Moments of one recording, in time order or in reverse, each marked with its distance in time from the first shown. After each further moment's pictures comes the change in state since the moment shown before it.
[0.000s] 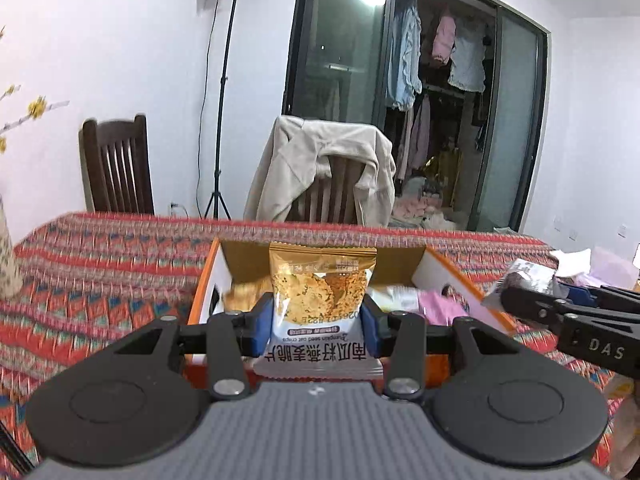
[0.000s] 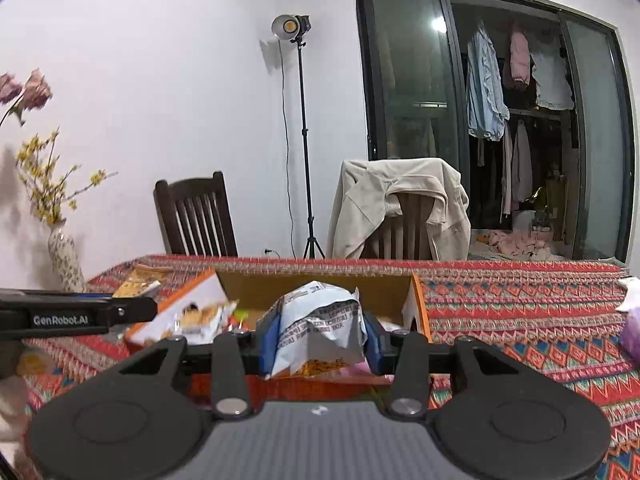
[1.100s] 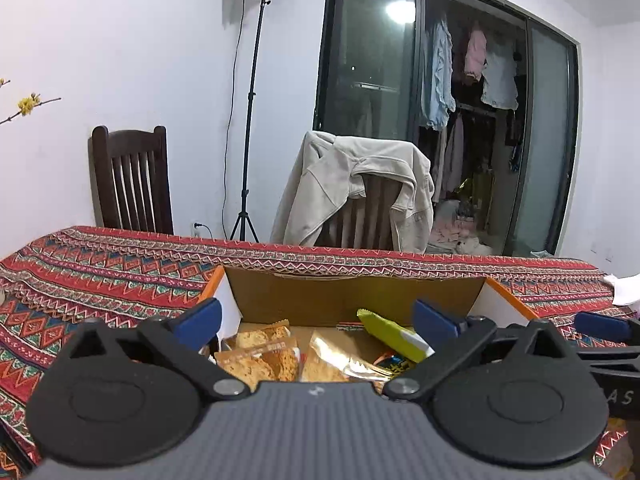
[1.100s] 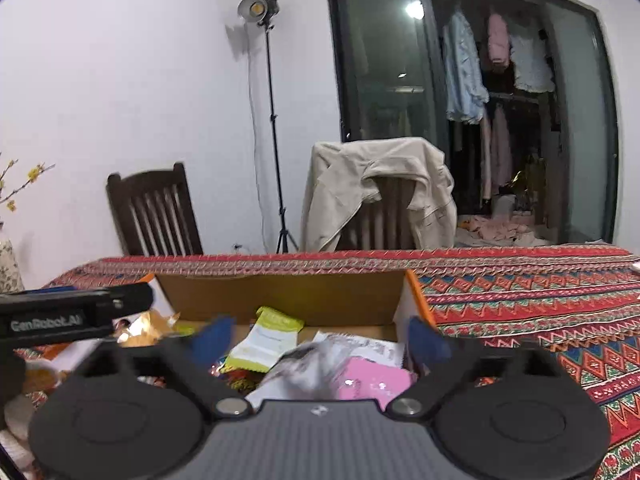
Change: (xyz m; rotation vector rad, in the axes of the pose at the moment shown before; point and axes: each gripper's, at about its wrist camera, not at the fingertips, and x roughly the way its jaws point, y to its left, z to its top) left arm 0.091 0.008 -0.005 -0.023 -0.070 0.101; right arm 0.112 -0.022 -0.008 0.046 0.017 -0.078
